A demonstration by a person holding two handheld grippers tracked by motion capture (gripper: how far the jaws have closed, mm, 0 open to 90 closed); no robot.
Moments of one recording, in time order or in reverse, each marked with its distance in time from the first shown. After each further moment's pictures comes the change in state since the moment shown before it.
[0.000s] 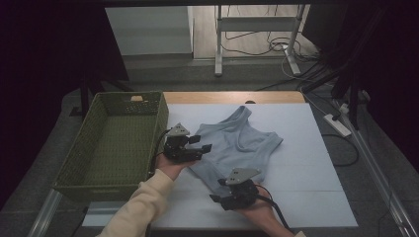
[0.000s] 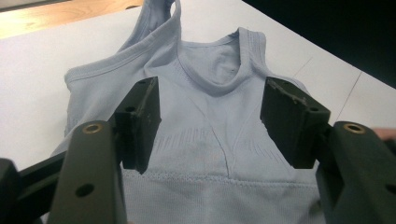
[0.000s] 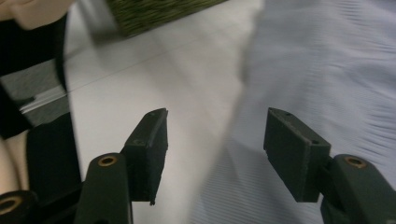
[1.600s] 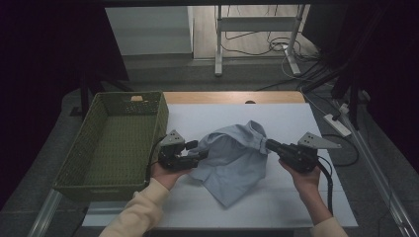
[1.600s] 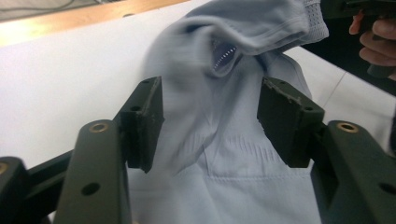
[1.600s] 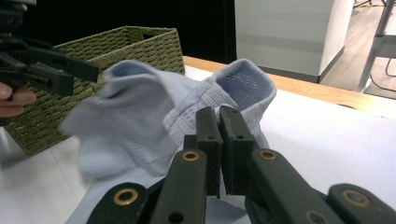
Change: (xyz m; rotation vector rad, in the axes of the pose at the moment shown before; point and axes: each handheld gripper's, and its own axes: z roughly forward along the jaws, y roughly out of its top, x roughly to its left) left arm -0.021 -0.006 -0.022 -0.031 0.017 0.033; right arm -0.113 -0.010 -0.128 -0.414 -0.271 0.183
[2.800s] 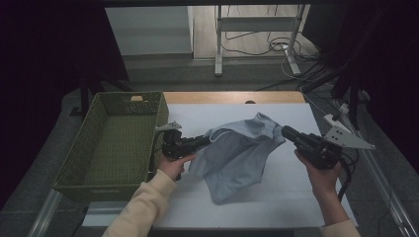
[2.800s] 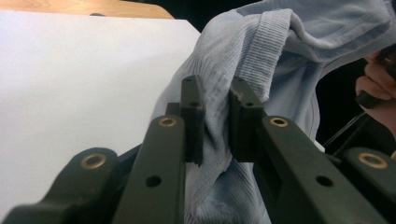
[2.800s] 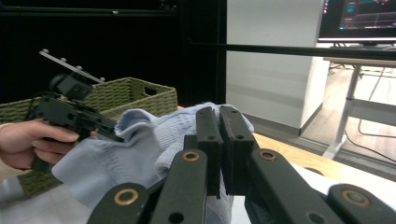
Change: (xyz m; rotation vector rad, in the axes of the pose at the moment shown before) left arm 0.038 0.001 0.022 -0.089 -0.212 -0.270; right arm 0.010 0.048 -0.046 -0.189 -0.023 -0.094
